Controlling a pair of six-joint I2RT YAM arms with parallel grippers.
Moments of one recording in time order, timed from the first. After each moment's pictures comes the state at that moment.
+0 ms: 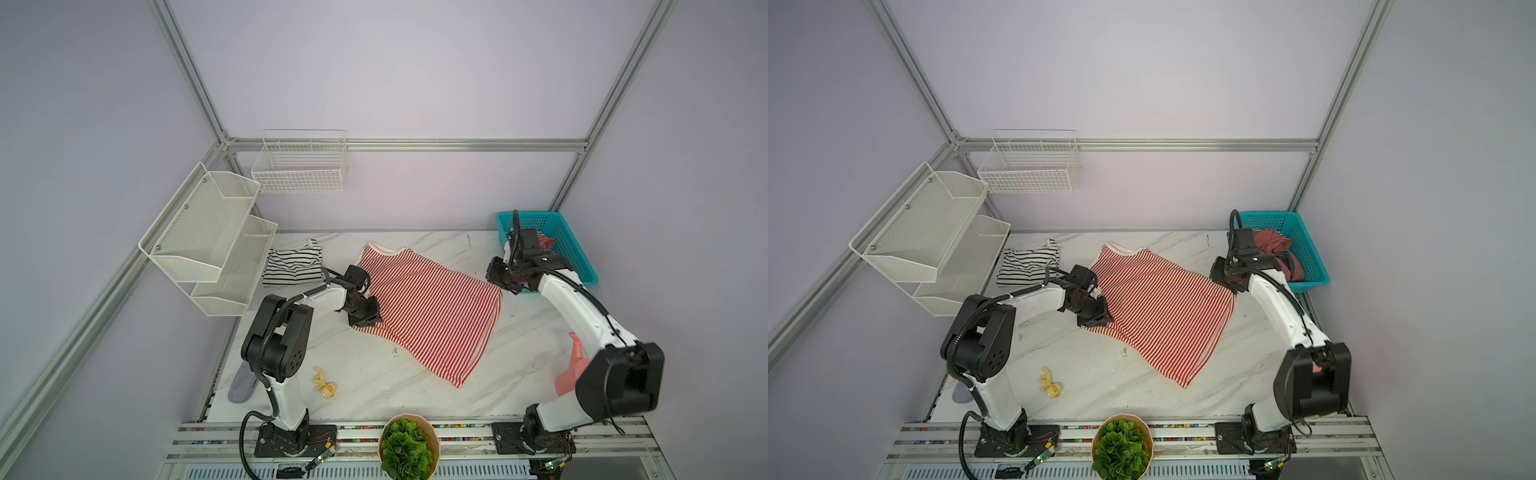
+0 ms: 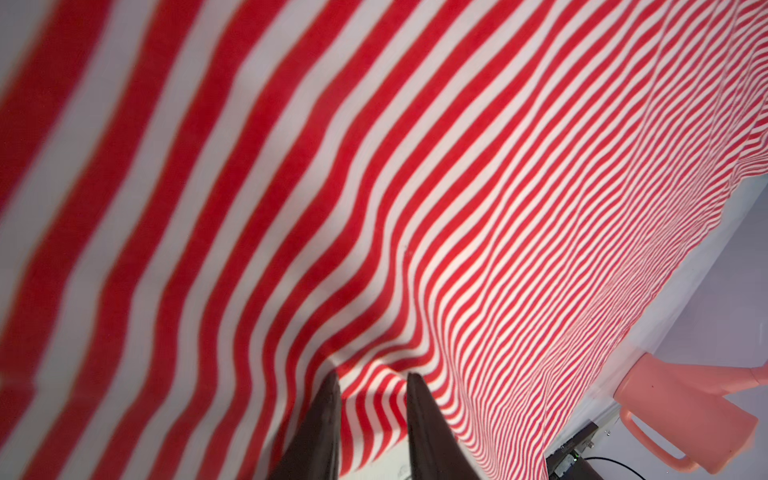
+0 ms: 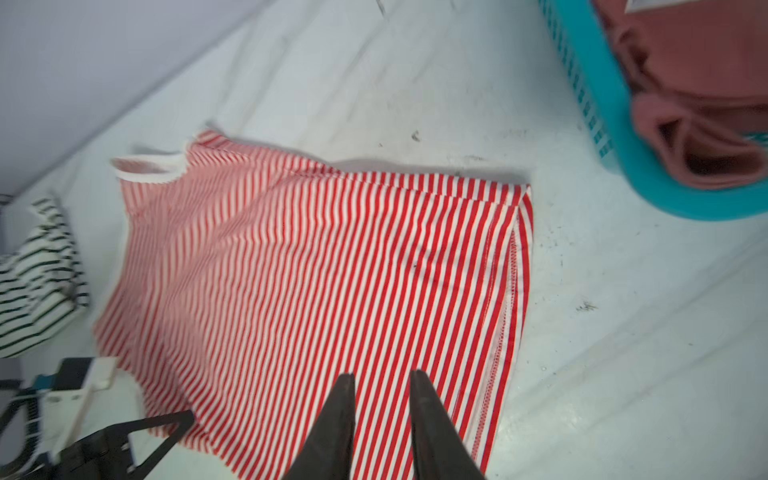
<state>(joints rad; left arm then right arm) -0.36 1.84 1.16 -0.59 0.40 -0.63 0.16 1.42 1.36 -0.83 -0.07 0.56</state>
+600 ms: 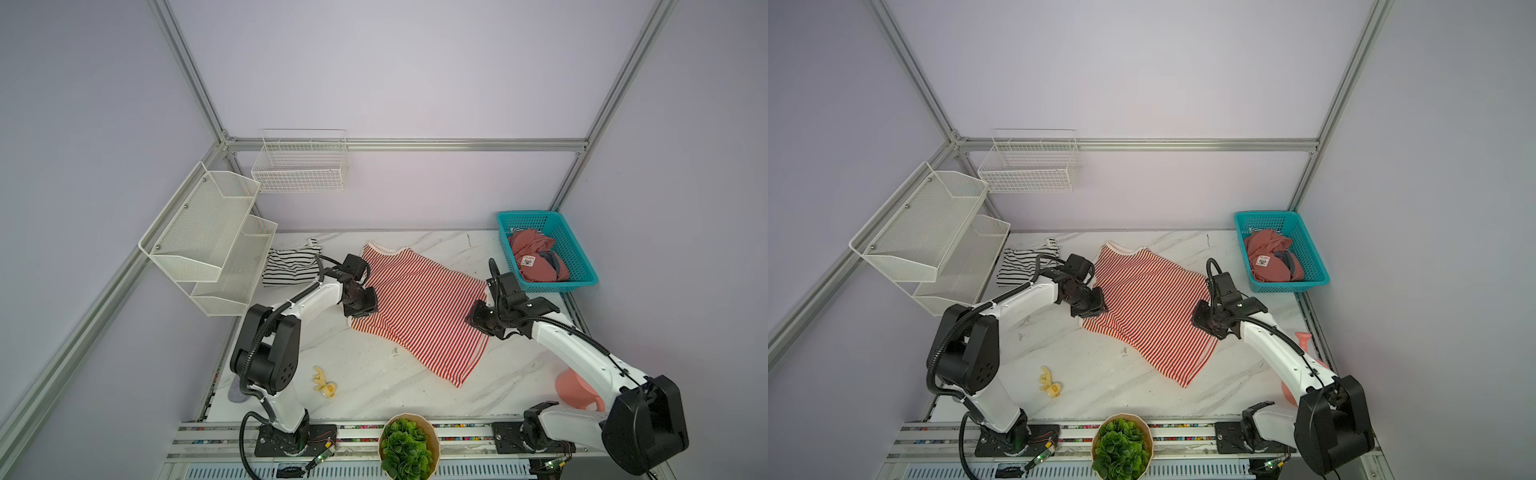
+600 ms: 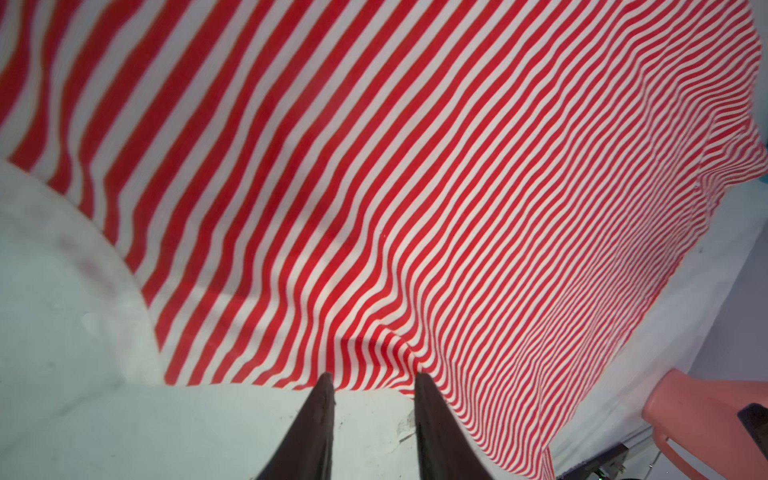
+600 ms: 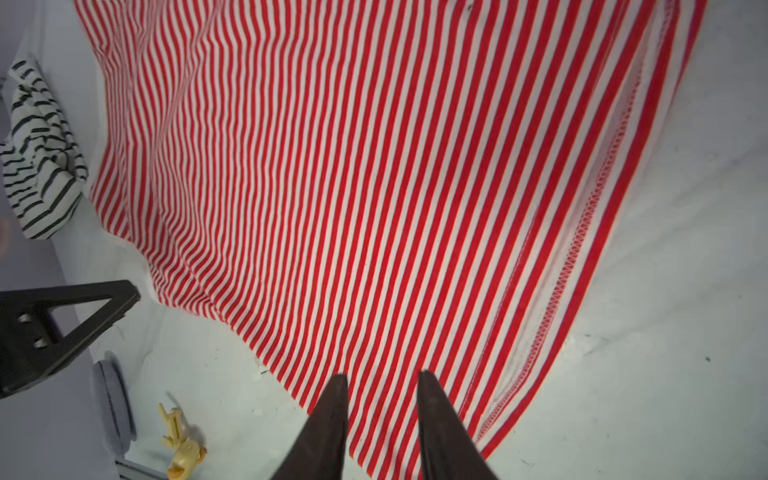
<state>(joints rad) -0.36 1.74 1.23 -0.73 0.24 -0.58 0.37 1.27 0.87 -0.66 -0.18 0.78</state>
